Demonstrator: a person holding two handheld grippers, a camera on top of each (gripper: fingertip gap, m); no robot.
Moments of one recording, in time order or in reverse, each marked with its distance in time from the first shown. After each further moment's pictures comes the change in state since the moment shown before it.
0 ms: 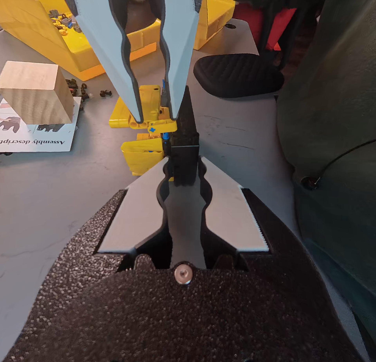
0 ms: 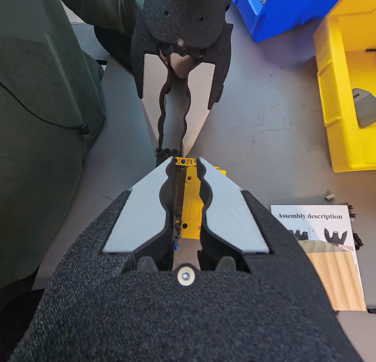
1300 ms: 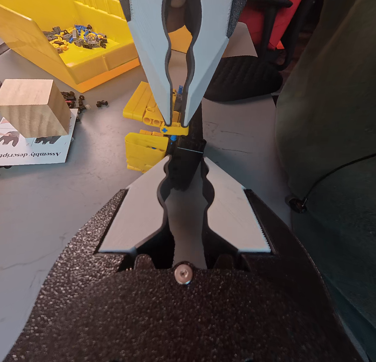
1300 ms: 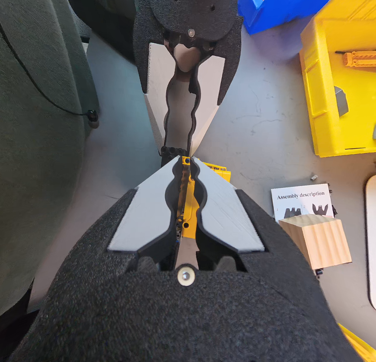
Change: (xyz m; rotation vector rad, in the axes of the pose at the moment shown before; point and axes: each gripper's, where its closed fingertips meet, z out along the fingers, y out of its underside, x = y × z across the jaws) left arm 0.012 -0.005 0.008 0.017 -0.028 0.049; right arm -0.029 0.007 0.000 -0.064 0.214 -0.063
